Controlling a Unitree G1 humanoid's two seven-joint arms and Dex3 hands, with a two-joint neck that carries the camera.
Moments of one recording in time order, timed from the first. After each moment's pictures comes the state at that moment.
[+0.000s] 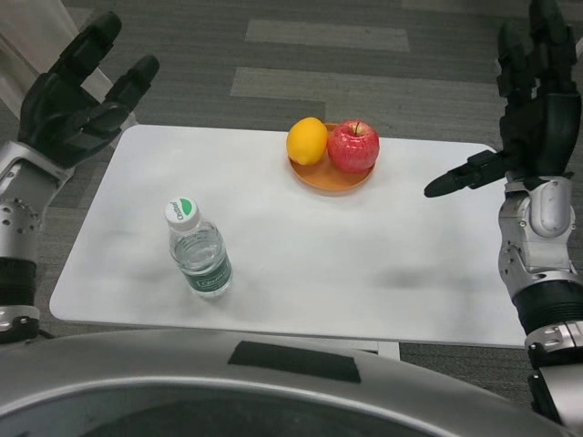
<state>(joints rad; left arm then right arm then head) -0.13 0.39 0.46 0.06 -0.79 0.26 -0.59 -0.37 -0.46 0.17 0.49 0.56 -0.77 0.04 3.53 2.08</state>
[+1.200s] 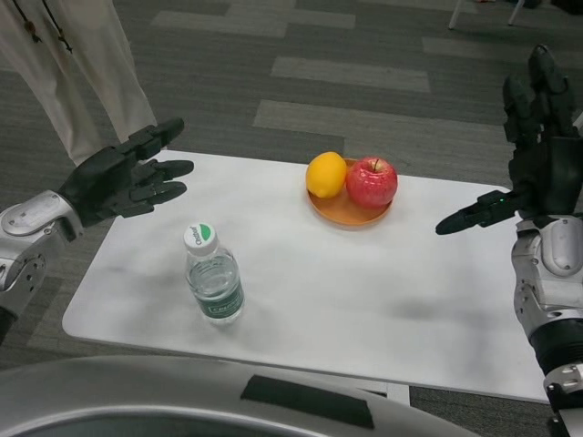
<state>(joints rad) 0.05 0.65 0.14 0.07 -0.45 -0.05 -0.45 -0.44 -0.46 0.24 0.59 0.57 -0.77 0.04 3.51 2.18</state>
